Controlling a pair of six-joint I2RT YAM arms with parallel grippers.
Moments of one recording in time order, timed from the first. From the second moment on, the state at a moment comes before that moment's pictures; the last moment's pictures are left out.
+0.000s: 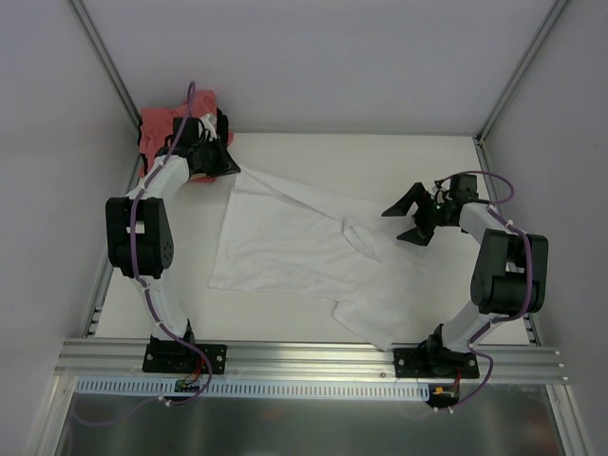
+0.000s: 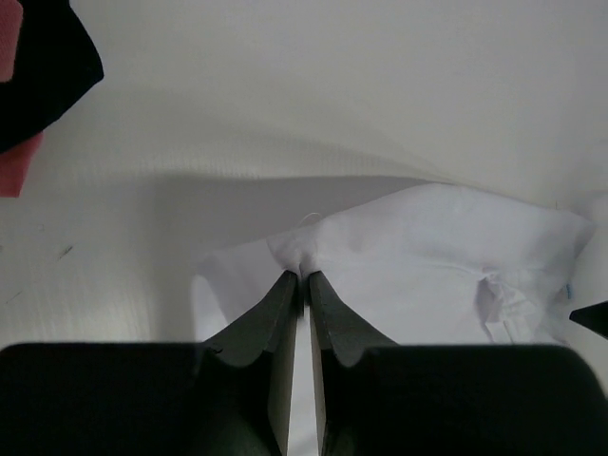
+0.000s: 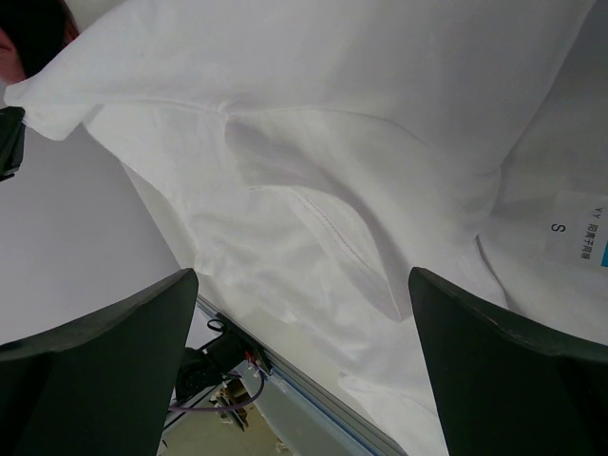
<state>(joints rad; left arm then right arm) -0.01 1.93 1.51 -0.37 0.44 -0.38 -0.11 1.66 0.99 -0.43 -0.72 0.60</state>
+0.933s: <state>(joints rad) -0.01 2.08 1.51 -0.43 0.42 -0.35 -0.11 1.66 0.99 -0.43 -0.72 0.59</state>
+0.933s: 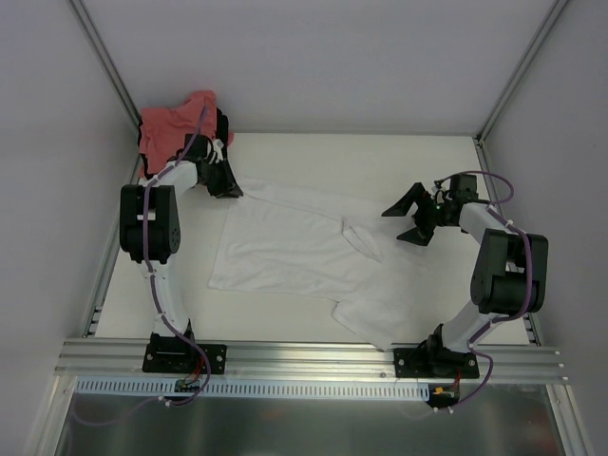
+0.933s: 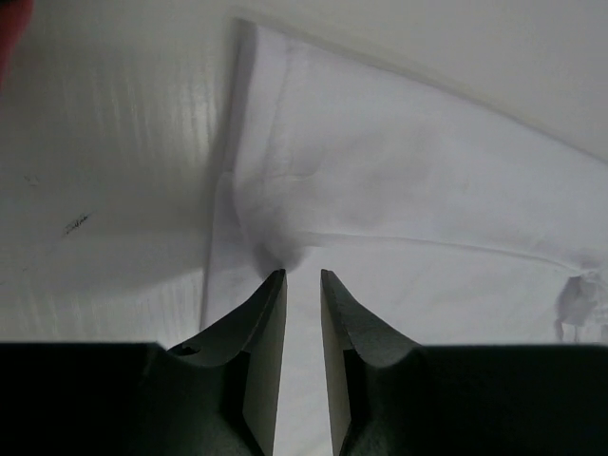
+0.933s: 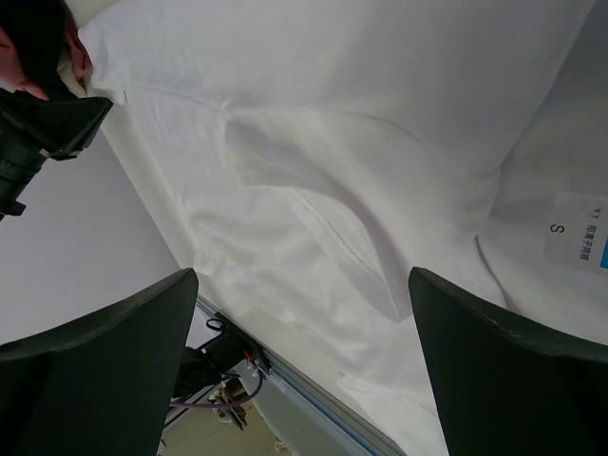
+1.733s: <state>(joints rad) -0.01 2.00 1.45 -0.41 0.30 -0.34 -0.12 1.67 0.99 -0.43 -0.72 0.59</state>
